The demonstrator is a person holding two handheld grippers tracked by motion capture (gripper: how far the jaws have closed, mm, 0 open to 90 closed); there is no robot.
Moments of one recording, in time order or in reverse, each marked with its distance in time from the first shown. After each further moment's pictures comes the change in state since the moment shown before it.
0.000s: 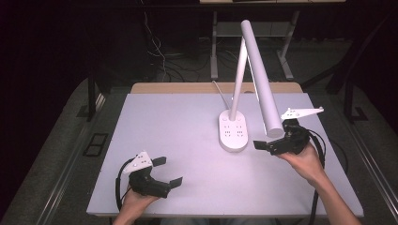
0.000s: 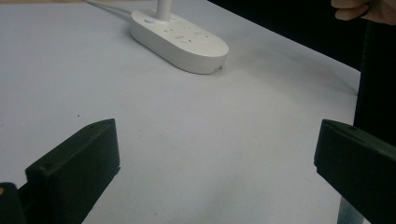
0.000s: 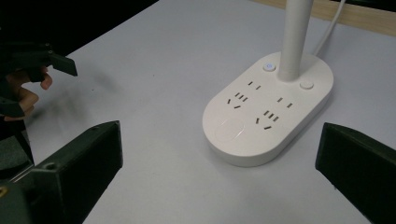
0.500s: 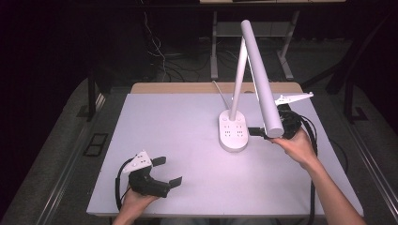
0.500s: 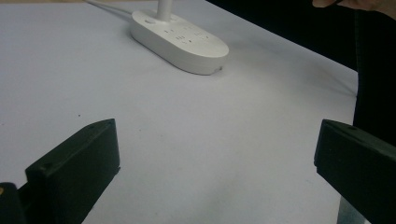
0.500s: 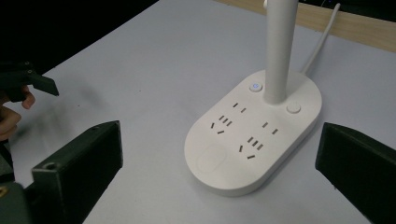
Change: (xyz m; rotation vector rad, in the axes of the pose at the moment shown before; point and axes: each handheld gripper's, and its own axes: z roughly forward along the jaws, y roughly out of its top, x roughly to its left) left arm 0.001 0.000 0.000 -0.001 -0.006 -0.002; right arm -0.021 0.031 0.022 0.016 -0.004 0.012
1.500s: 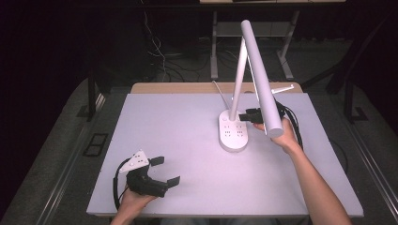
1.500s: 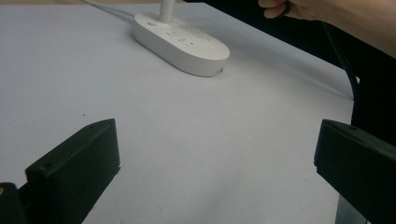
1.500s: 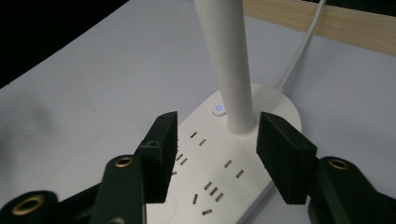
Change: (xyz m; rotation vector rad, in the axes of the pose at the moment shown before) left arm 0.003 0.000 -0.005 -0.011 -0.003 -0.011; right arm -0.046 0.014 0.059 0.002 -0.018 0.048
